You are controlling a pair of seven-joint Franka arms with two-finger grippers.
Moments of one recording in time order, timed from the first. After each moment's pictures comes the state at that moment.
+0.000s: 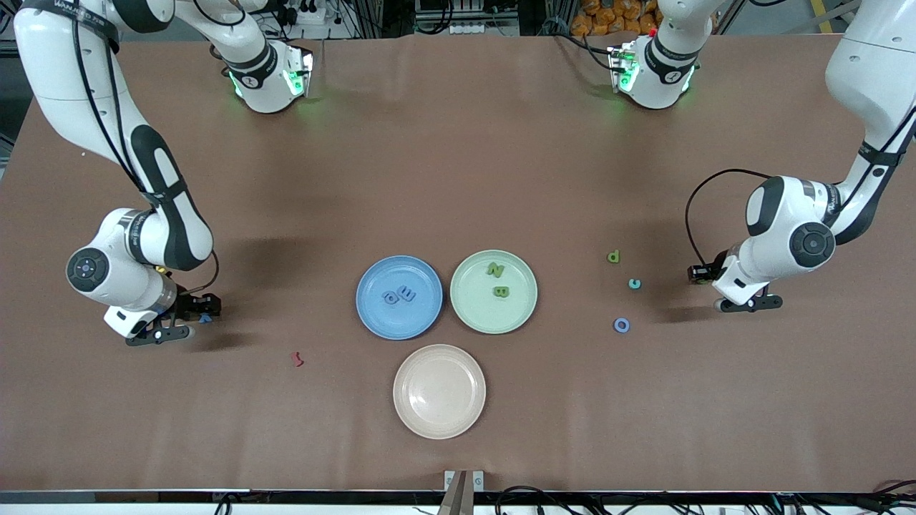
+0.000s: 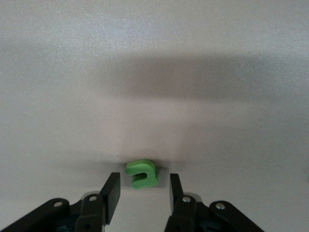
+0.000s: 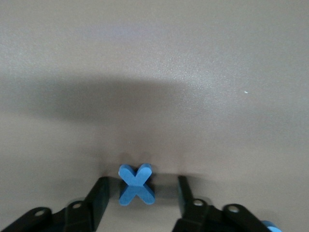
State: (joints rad) left arm 0.57 0.55 -0.53 -2.05 0.42 2.35 -0.31; right arm -0.01 0.63 -0.12 -1.88 0.06 2.51 -0.32
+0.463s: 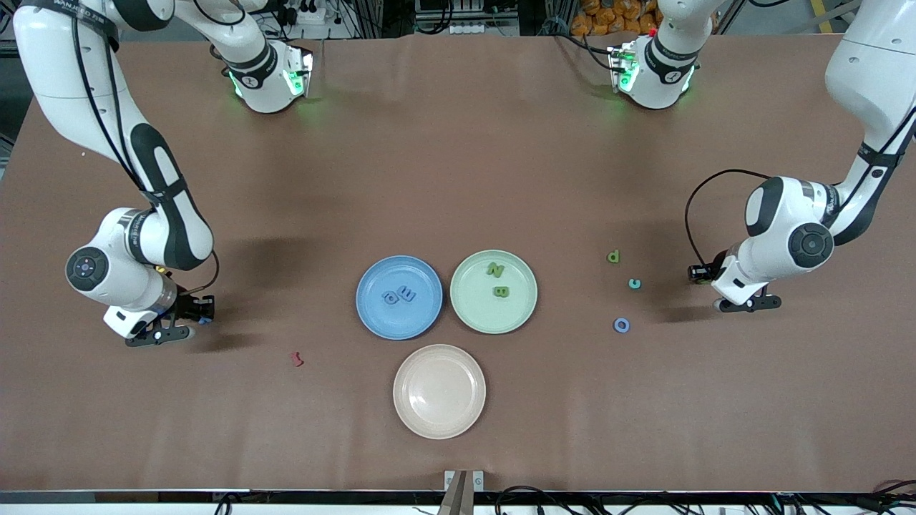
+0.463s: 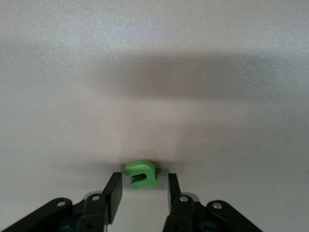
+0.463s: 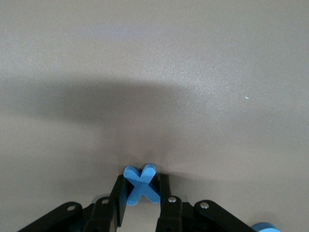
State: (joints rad) left arm 0.57 0.56 -0.53 -2.05 0.42 2.35 -0.31; right arm 0.00 0.63 -0.12 -1.88 0.06 2.51 -0.32
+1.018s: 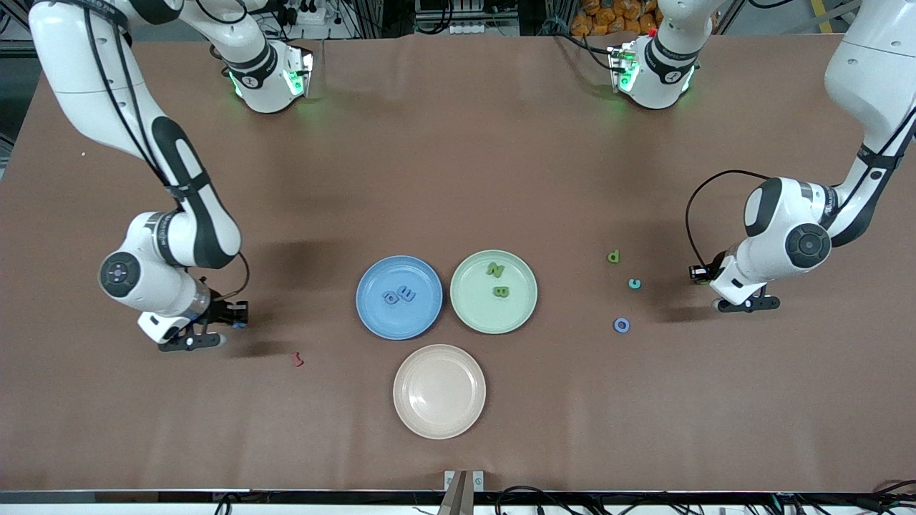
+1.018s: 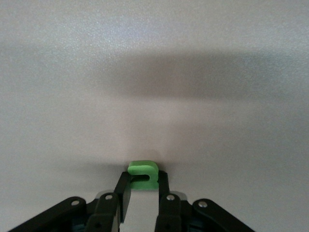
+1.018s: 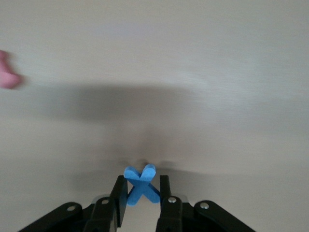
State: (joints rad) left arm 0.57 0.57 -0.53 -2.05 0.45 2.35 -0.32; right arm 0.03 0.62 -0.01 -1.84 0.08 2.46 -0.13
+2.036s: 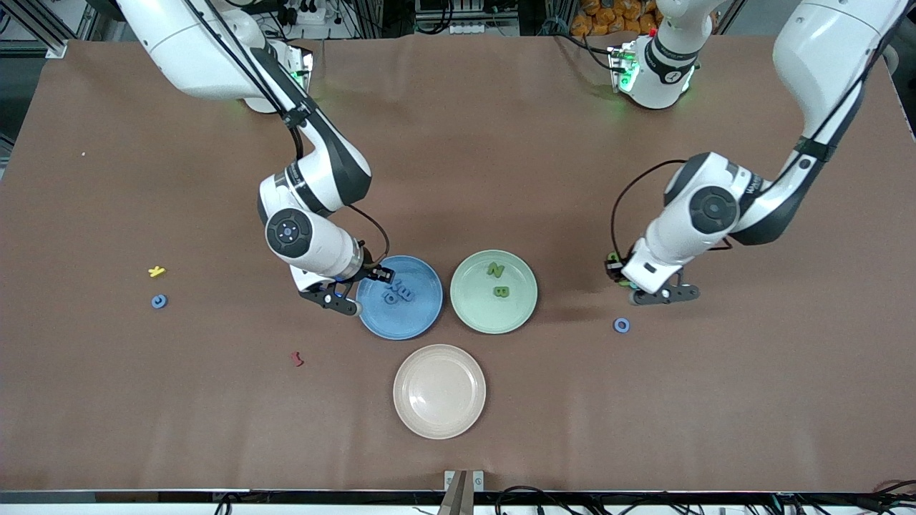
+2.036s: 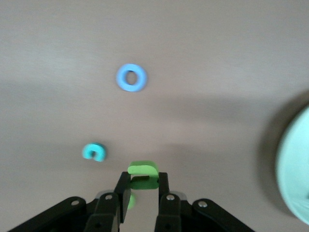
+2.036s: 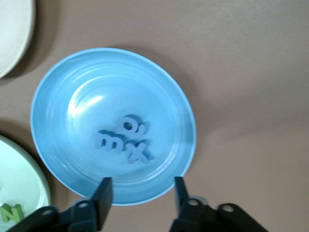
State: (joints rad) left arm 0.47 0.52 -0.83 -2.01 0.45 2.34 -0.70; right arm 0.27 0.56 0.24 -1.72 0.08 2.22 0.80
